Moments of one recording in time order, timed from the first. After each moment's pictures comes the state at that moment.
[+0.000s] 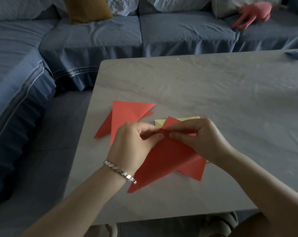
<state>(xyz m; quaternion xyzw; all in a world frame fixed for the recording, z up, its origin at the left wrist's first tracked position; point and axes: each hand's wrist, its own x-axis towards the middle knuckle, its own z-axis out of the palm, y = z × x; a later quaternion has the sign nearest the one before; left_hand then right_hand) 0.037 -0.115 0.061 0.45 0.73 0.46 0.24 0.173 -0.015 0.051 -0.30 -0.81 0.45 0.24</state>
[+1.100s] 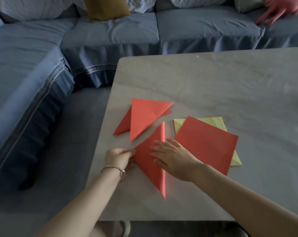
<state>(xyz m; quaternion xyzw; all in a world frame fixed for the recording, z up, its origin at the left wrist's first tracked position) -0.045 -0.143 -0.061 0.03 0.78 0.52 0.35 0.102 -0.038 -0.057 -0.13 -0.98 0.13 -0.05</state>
